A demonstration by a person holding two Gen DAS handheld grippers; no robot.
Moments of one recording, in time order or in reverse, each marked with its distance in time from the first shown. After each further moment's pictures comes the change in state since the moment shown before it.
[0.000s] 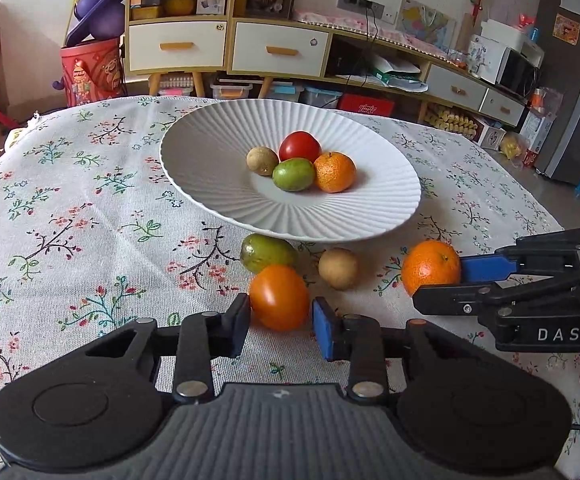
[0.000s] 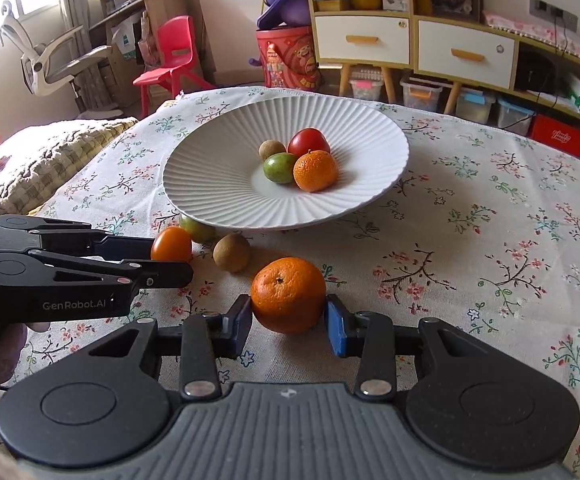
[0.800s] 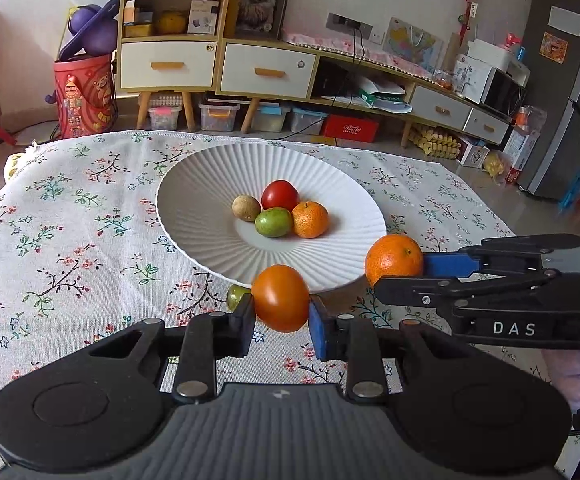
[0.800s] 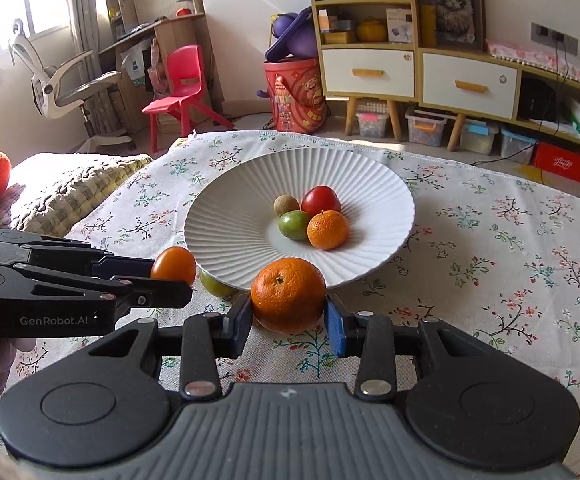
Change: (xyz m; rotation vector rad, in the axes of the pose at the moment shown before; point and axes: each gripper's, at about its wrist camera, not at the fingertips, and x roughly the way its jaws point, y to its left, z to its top) left arm -0.028 -0.002 0.026 -0.008 -0.045 -0.043; right arm -0.014 0.002 0.021 -0.006 -0.091 0.014
